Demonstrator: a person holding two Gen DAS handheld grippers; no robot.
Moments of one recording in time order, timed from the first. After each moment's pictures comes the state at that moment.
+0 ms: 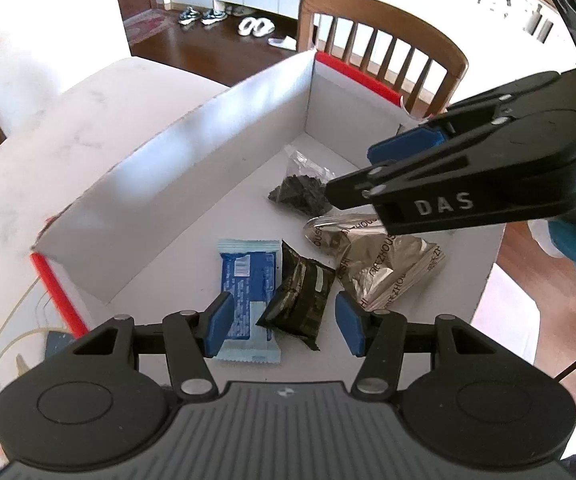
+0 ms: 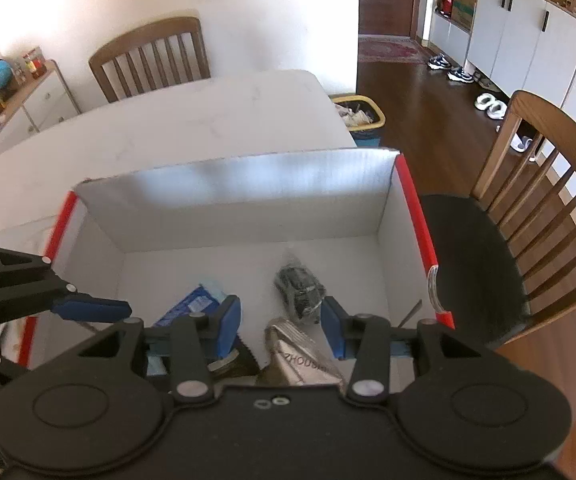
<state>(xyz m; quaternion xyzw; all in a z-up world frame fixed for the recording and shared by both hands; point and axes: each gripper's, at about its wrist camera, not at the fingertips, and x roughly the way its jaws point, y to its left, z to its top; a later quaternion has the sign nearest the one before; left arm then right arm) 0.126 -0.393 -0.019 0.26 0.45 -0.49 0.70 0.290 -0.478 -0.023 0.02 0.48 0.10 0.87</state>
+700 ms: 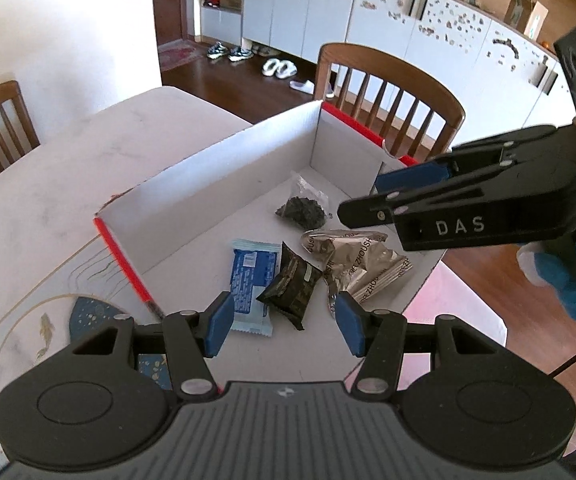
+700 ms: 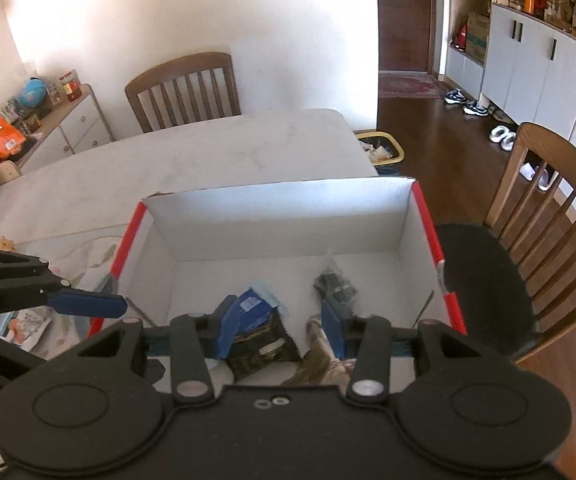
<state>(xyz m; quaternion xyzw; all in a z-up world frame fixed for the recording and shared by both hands) 0.098 -0.336 0.021 0.19 0.41 -0.48 0.75 0.236 -0.462 0.010 0.02 0.43 0.13 0.89</state>
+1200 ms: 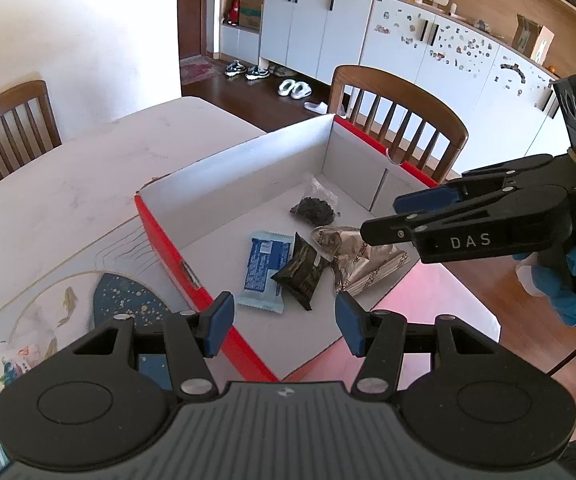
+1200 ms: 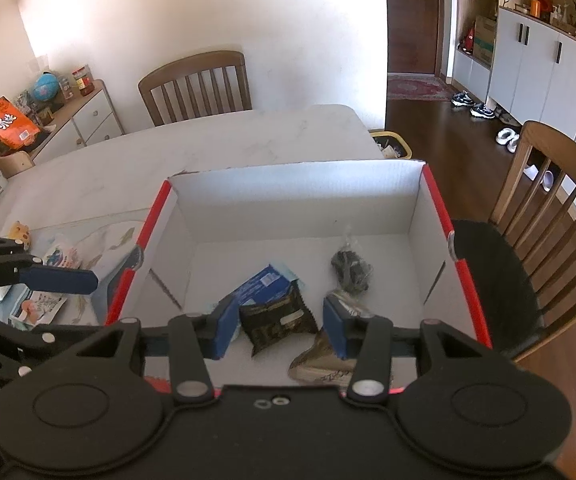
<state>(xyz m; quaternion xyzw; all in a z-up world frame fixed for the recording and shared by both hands) 0.082 -0.290 0.033 0.17 0.40 -0.47 0.77 0.207 -0.452 0.008 0.02 0.43 0.13 0.90</state>
